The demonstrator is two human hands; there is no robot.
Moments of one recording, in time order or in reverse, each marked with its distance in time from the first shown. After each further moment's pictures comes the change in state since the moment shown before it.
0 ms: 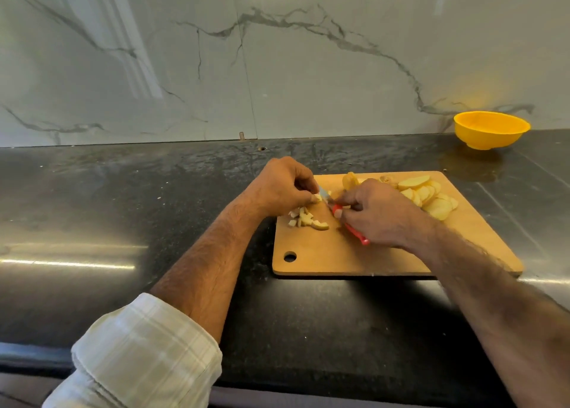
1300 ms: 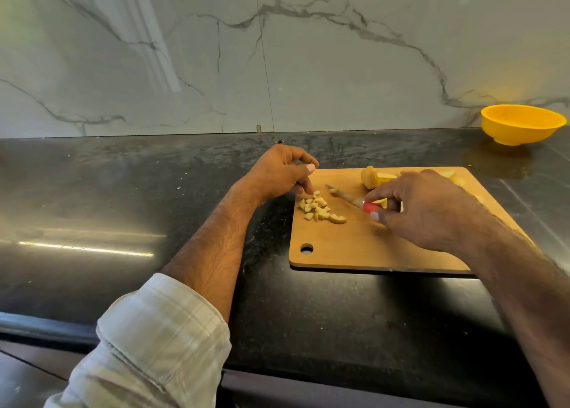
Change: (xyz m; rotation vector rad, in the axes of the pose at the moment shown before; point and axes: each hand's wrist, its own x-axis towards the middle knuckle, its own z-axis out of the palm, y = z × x) left_hand -0.008 -0.020 -0.022 -0.341 -0.003 -0.178; right_hand -0.012 0.020 -0.013 -0.149 0.044 -0.063
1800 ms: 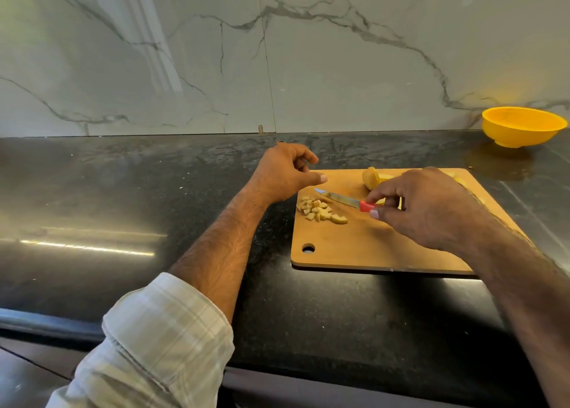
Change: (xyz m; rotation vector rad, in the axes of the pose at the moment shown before) left_hand 0.008 -0.010 0.008 0.215 0.207 0.123; right_hand 0.000 0.000 -0.002 0.024 0.053 -0.025
